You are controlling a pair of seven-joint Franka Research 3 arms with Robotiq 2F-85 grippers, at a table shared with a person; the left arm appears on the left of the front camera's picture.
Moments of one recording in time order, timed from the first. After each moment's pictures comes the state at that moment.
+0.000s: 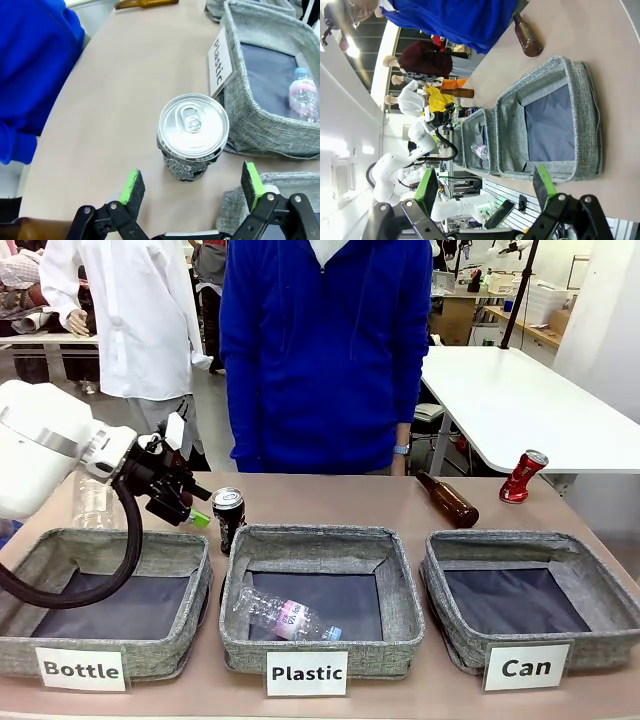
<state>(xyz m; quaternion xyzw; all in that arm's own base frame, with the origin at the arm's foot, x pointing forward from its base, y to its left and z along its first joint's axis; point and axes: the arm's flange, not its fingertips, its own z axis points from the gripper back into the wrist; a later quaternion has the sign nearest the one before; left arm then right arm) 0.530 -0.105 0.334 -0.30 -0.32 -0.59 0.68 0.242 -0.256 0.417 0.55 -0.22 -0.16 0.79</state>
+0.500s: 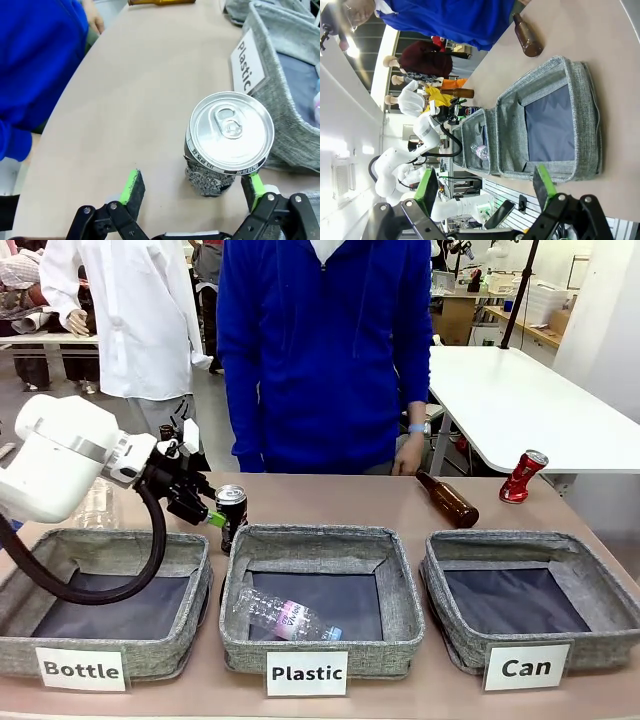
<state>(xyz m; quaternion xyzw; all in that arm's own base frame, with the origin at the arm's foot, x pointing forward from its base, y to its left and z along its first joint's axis) 0.558 -0.121 0.307 -0.30 -0.33 -0.57 0.69 0.242 -0.256 0.417 0.55 -0.22 -0.16 0.79</state>
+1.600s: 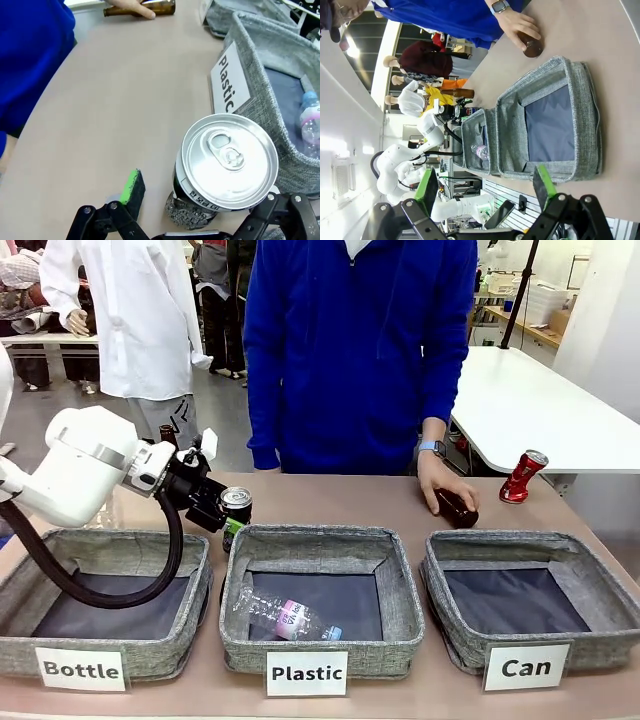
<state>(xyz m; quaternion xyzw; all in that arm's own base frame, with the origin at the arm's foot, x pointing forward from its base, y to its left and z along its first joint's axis) 0.558 -0.154 0.288 -0.37 -0.31 -0.57 0.67 0.241 -0.256 0.418 0.55 -0.22 -0.16 0.79</state>
